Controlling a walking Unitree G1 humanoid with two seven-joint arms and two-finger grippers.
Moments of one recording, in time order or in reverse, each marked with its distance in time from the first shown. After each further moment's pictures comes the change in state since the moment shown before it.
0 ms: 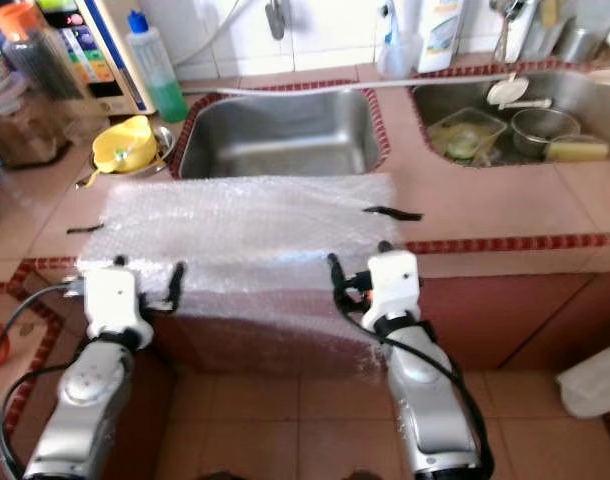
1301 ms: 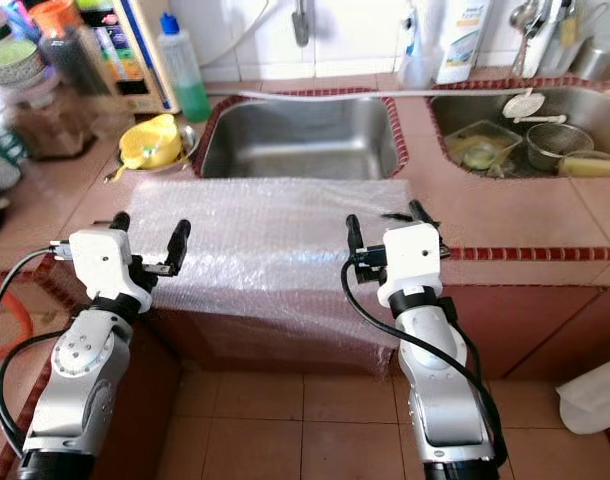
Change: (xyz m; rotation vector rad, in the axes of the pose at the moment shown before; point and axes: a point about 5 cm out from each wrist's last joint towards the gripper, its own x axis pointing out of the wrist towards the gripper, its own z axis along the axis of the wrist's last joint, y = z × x) left arm 0.014 -0.002 0.046 -0.086 -0.176 -0.068; right arm 0.000 -0.012 0.043 -0.149 -0.170 -0.101
